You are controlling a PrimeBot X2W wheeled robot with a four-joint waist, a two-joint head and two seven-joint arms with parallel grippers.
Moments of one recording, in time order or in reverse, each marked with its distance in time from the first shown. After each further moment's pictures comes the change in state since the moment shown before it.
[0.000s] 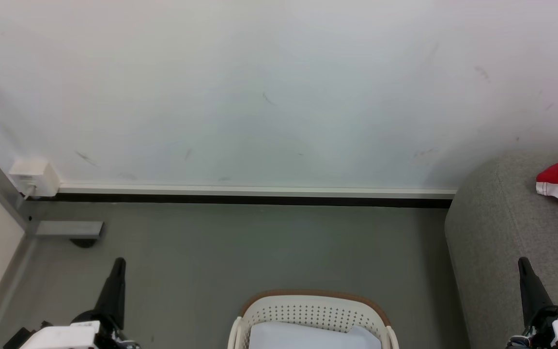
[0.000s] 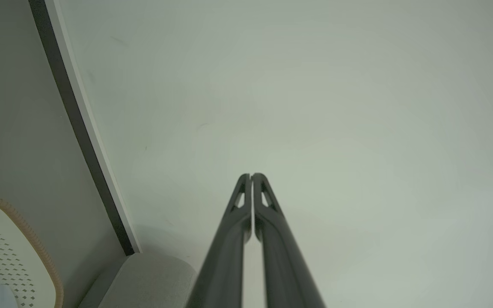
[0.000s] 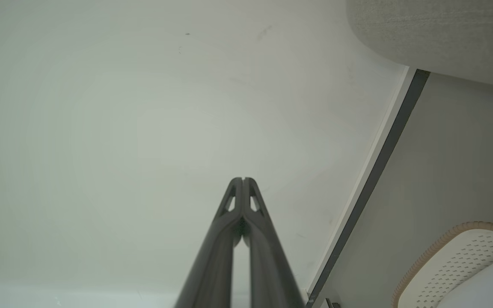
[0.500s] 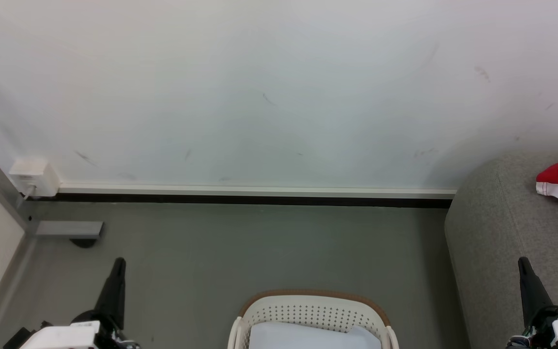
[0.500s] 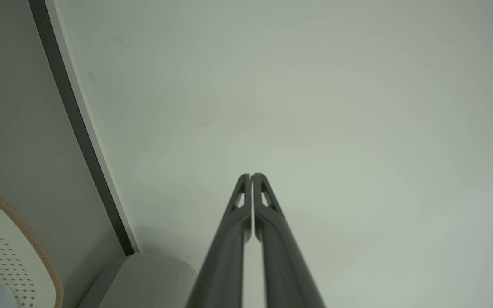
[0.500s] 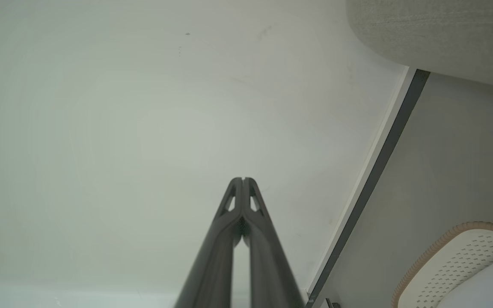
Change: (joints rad) left arm 0.000 0.000 0.000 0.000 0.000 0.000 0.000; right arm 0.000 0.000 0.000 0.000 0.000 0.000 0.000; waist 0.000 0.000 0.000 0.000
